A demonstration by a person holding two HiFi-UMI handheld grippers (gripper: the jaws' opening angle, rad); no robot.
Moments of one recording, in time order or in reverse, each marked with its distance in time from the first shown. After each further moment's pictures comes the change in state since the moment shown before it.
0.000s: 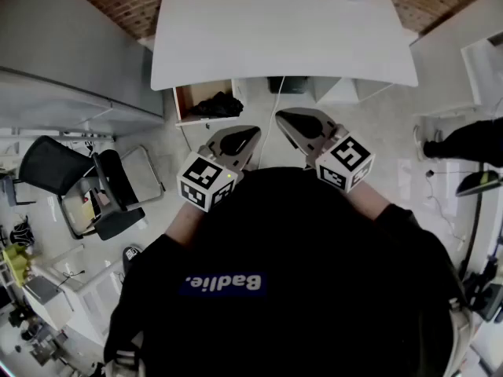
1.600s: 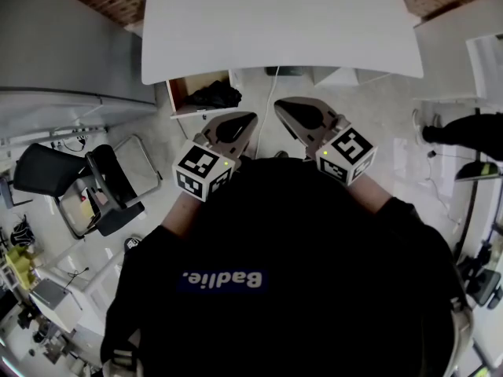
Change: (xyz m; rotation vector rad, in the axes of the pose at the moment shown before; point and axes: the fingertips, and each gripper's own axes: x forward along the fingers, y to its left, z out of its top) left arm 0.022 0.048 0.001 -0.055 0.042 -0.018; right arm 0.031 -0.032 -0.005 0.059 0.075 -0.037
